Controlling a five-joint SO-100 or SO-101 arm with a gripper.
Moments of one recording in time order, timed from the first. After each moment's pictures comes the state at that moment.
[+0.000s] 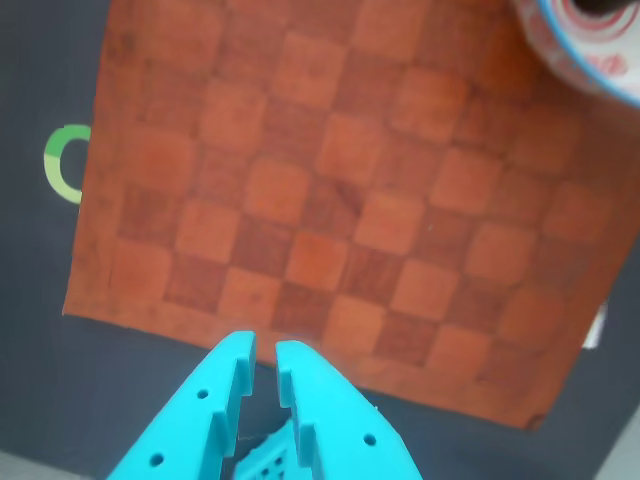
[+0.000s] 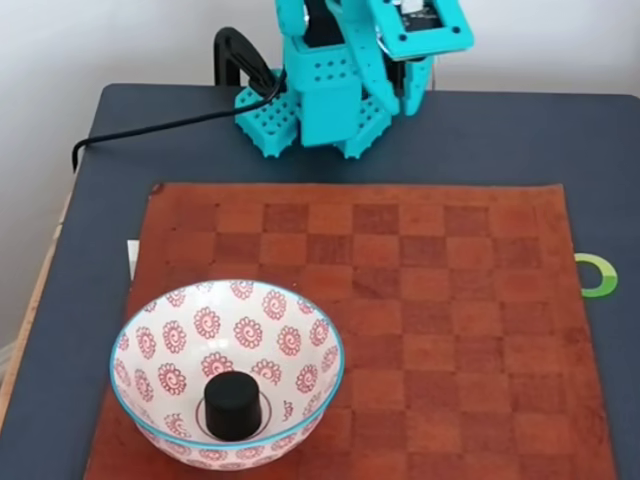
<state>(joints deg) -24.0 141.6 122.9 92.5 98.1</state>
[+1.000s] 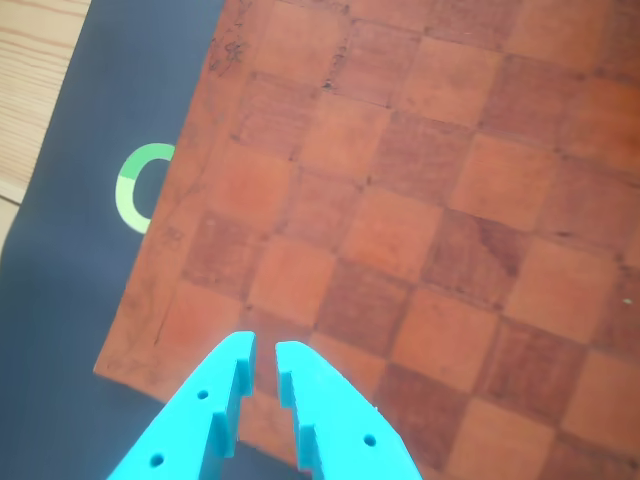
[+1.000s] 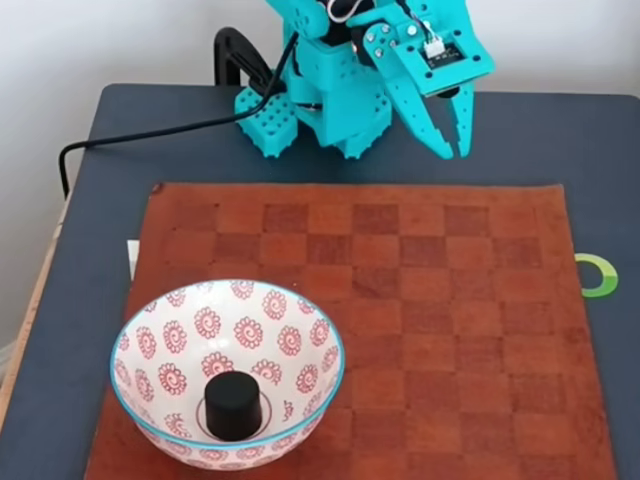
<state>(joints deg) -37.0 177.5 164.7 71.2 110.1</state>
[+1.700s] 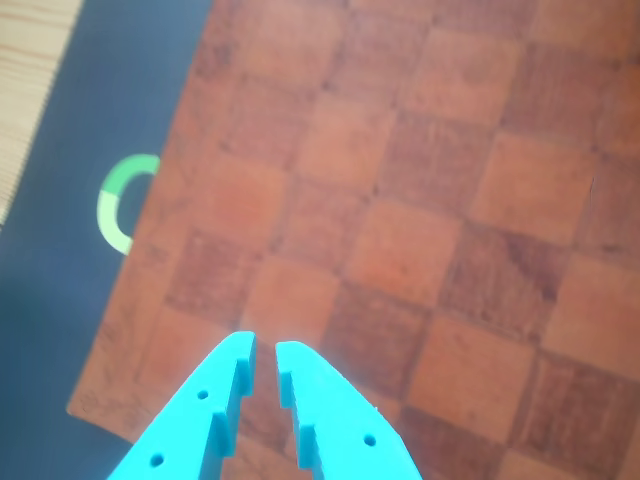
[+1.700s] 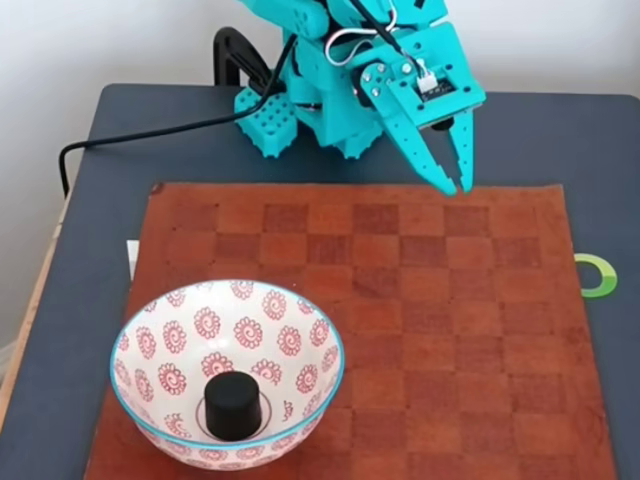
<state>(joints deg) -36.8 192.8 178.4 68.8 111.6</state>
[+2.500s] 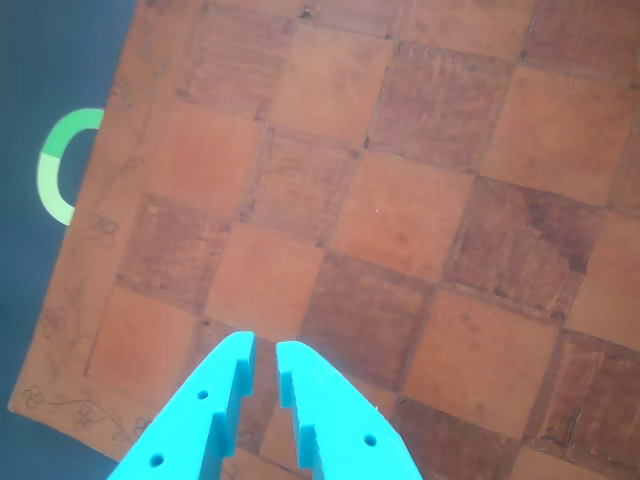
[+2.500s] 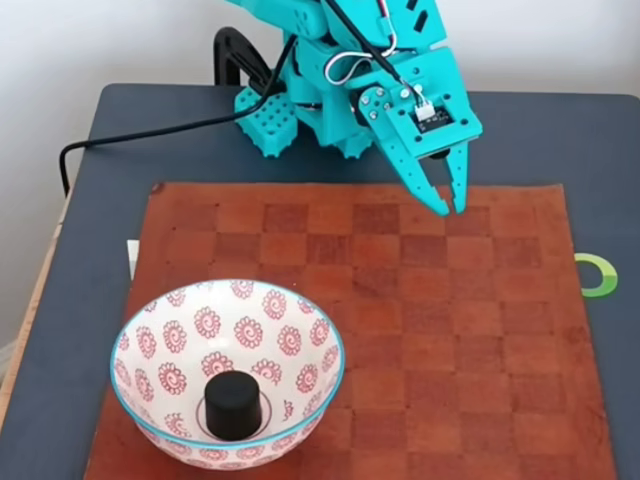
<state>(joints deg) -36.8 194.3 183.1 68.8 111.7</state>
